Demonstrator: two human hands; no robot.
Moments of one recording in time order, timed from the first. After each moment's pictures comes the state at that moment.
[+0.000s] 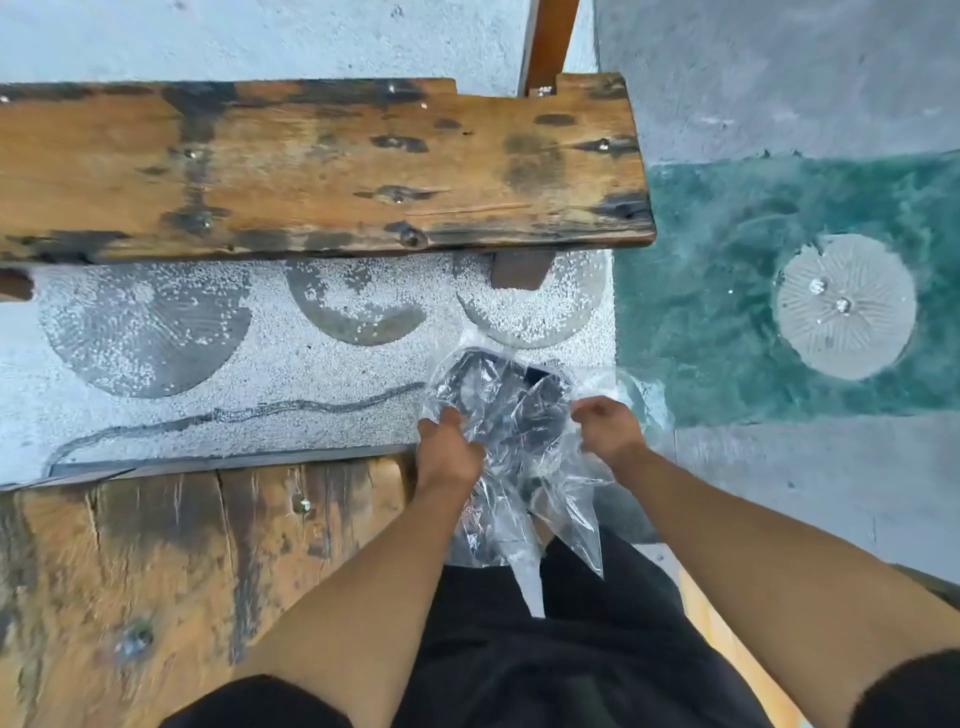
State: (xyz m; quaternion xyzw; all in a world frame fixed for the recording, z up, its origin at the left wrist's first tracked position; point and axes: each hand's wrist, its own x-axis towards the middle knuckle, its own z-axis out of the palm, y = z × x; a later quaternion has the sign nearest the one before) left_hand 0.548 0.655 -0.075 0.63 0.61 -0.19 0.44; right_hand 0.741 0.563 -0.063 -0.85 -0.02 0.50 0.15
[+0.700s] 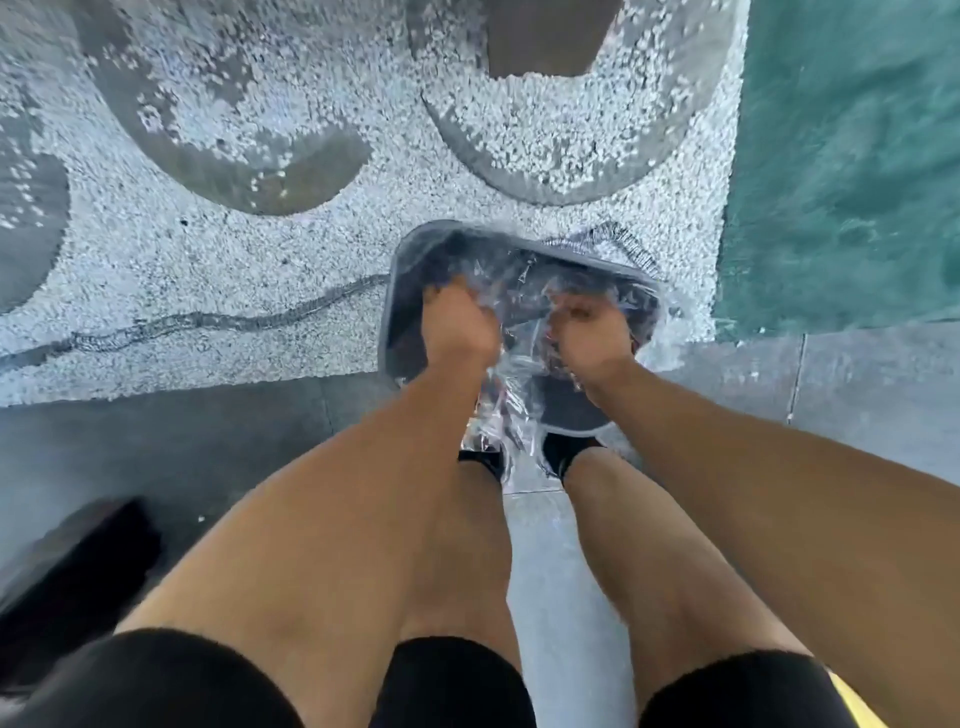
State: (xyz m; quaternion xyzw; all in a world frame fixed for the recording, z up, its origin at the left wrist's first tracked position) left_hand 0.630 0.671 -0.455 0.62 0.63 -0.26 0.39; right_hand 0.736 0.571 -0.443 -0.83 0.04 0.53 0.18
